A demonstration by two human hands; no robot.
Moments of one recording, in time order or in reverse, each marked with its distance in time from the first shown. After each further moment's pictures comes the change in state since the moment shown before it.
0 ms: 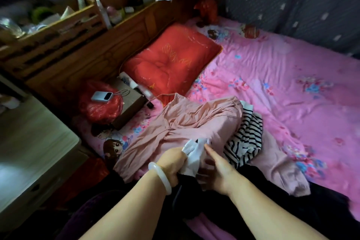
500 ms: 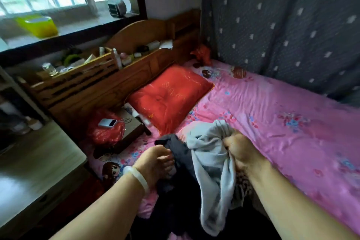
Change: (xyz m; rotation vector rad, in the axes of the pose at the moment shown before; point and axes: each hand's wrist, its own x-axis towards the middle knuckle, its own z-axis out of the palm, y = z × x) left_hand -0.092 0.051 0.011 -0.260 -0.071 0.161; right_hand -0.119 -0.116 -0.014 -0.153 -0.363 -0.786
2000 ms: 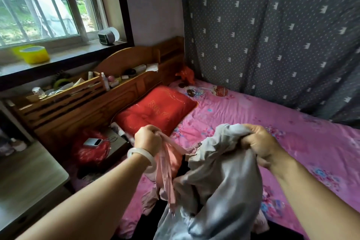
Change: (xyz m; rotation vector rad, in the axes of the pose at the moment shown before) left_hand -0.024 0.054 0.096 0.873 0.621 0.751; right_hand -0.082 -0.136 -0.052 -0.407 0.149 -0.126
